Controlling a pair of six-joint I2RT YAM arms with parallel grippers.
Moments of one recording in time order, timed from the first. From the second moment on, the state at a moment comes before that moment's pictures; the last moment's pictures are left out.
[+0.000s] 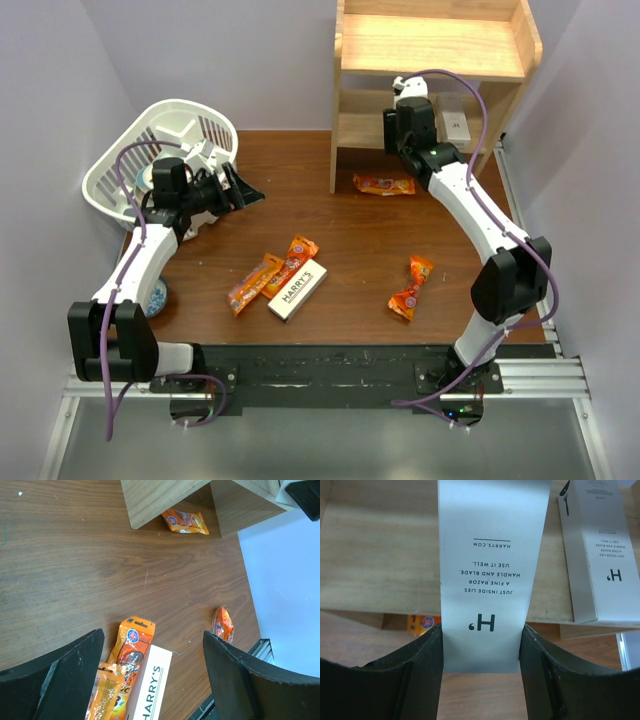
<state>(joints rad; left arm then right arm) -0.01 1.33 0.99 -0.16 0.67 -0.49 0.37 1.73 1.68 -0.39 0.45 0.04</state>
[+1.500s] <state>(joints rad) -0.01 1.38 0.99 -0.11 0.70 -0.55 0.32 1.79 1.67 -0.33 0.46 0.02</state>
